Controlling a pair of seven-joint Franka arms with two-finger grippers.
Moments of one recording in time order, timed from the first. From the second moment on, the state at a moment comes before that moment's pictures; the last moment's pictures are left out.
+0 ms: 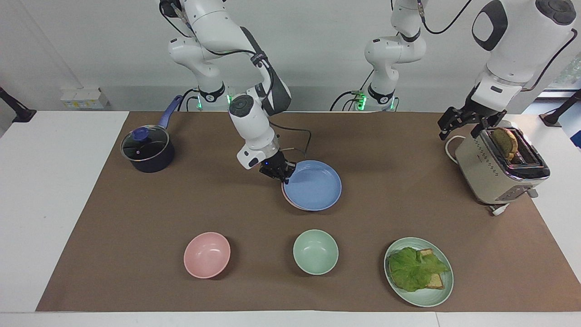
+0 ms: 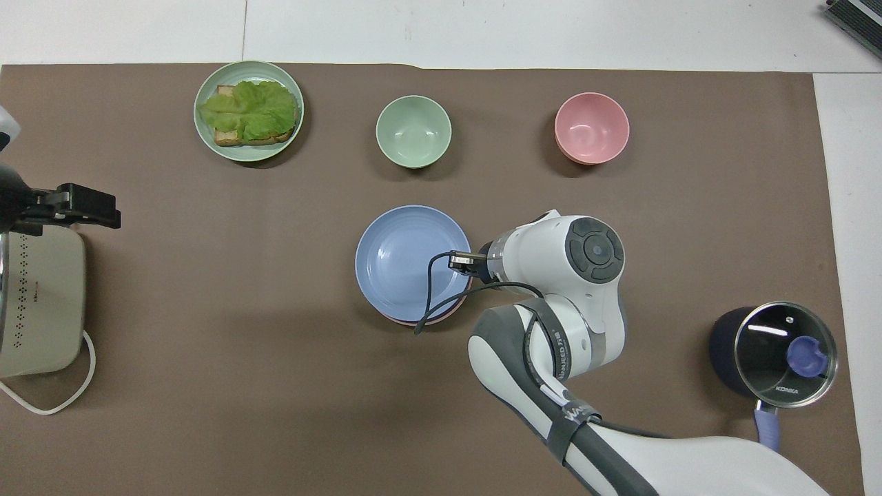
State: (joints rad) left arm 0.05 -0.01 -0.09 -1.65 -0.02 1.66 -0.07; right arm 0.34 0.27 0.16 -2.03 0.32 2.46 0.44
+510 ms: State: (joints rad) left arm 0.05 -0.01 -0.09 -1.65 -0.02 1.66 -0.07; right arm 0.34 0.27 0.16 -2.02 0.24 2.43 0.44
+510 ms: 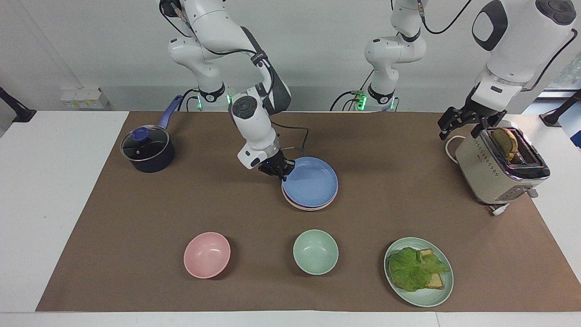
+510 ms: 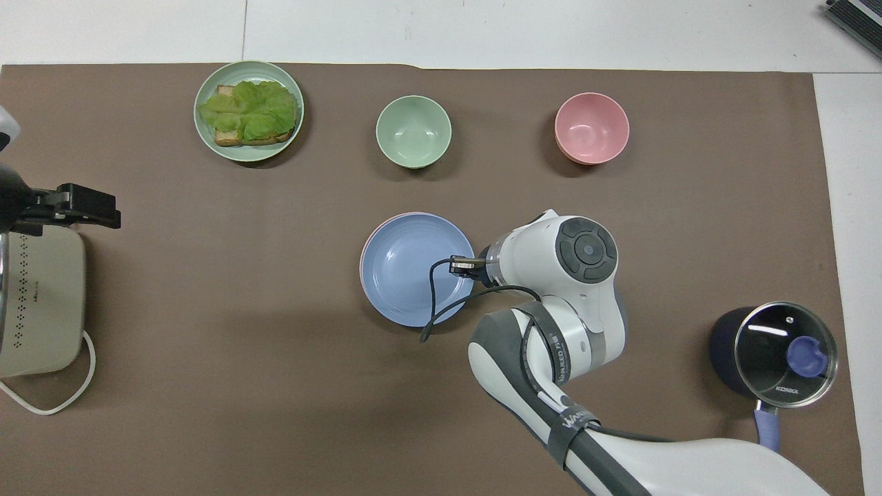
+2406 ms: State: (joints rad) left arm 0.05 -0.01 -0.09 -1.65 -0.02 1.66 -0.07; right arm -0.12 -0.01 0.14 -1.59 -0.02 1.65 0.23
